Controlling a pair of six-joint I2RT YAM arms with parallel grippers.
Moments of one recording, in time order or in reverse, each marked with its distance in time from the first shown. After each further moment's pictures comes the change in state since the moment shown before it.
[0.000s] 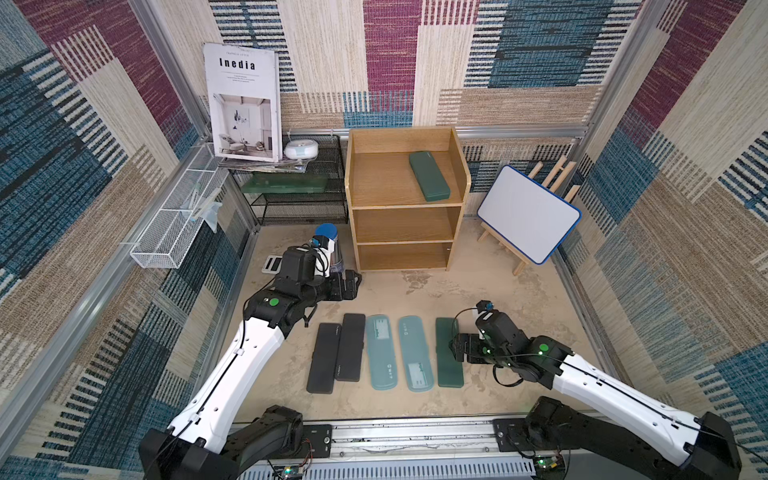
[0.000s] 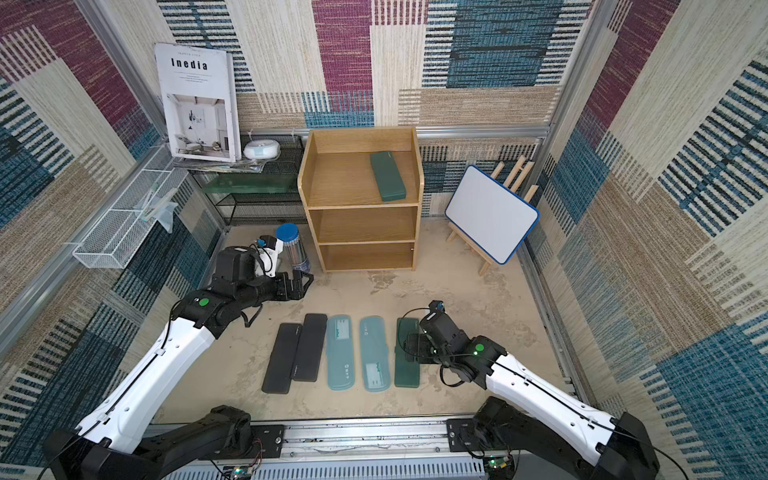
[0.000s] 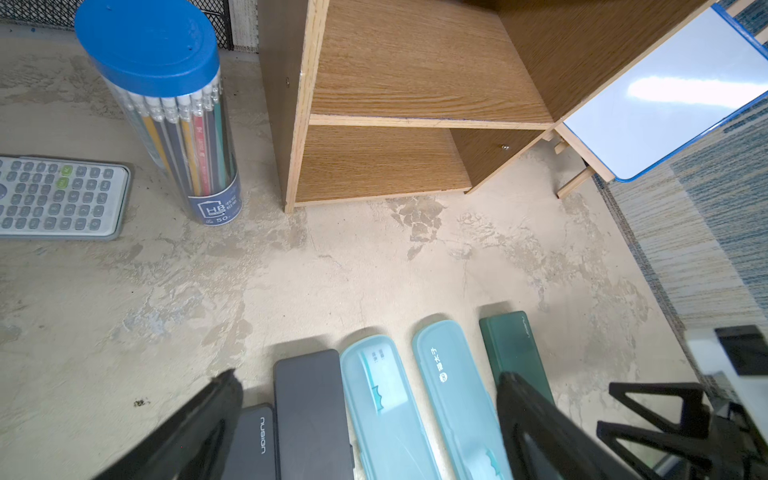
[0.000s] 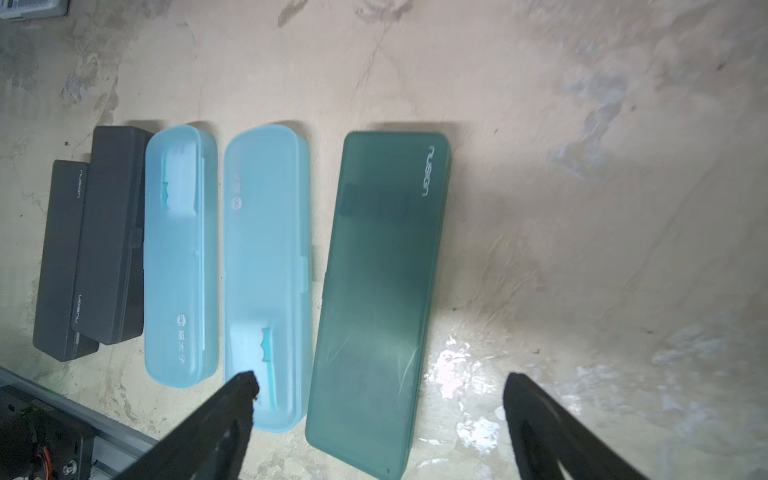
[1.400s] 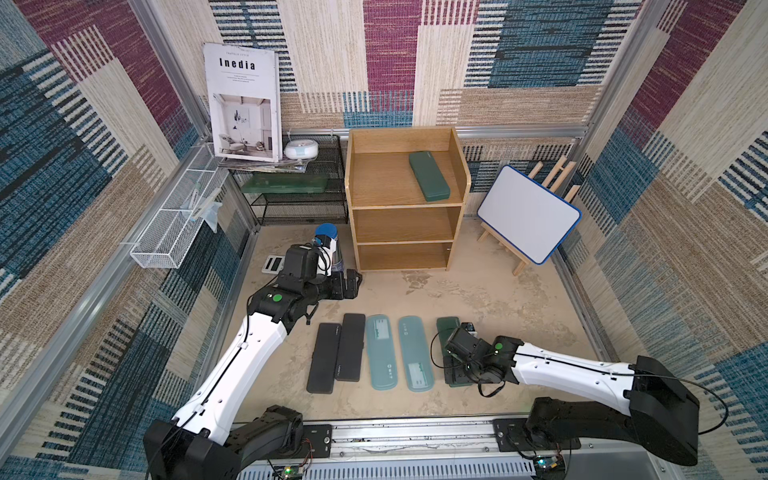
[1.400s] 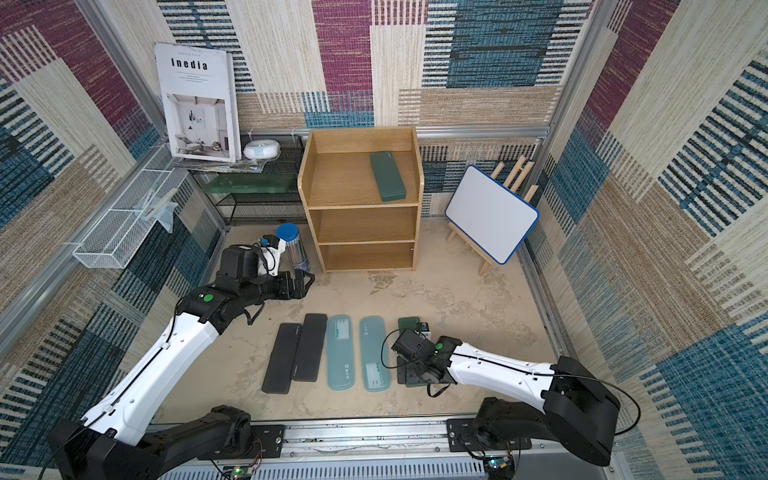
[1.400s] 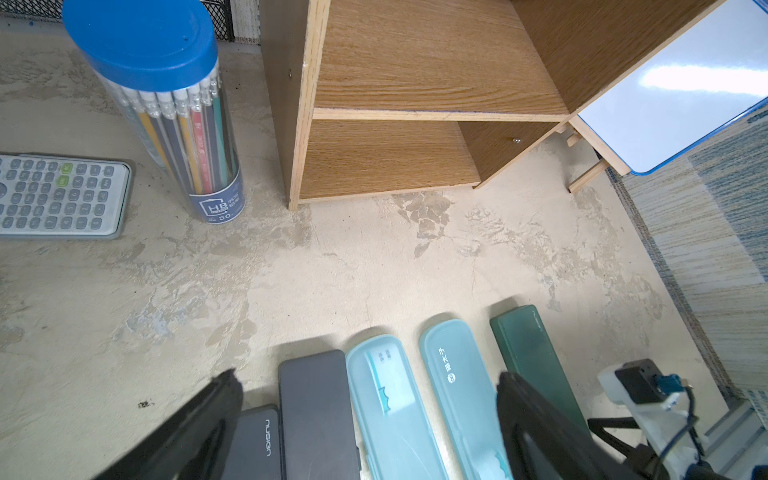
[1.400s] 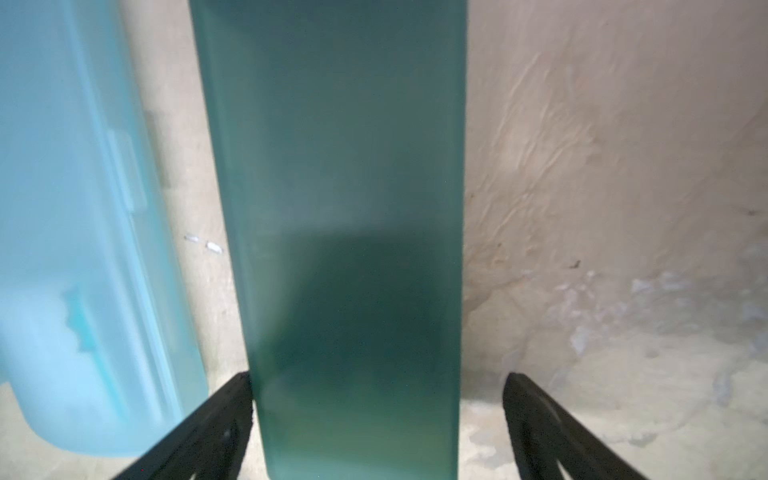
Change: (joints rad) left arm 0.000 0.031 0.011 -0.002 0.002 0.013; right arm 0.189 0.312 0.020 -0.094 0.062 0.153
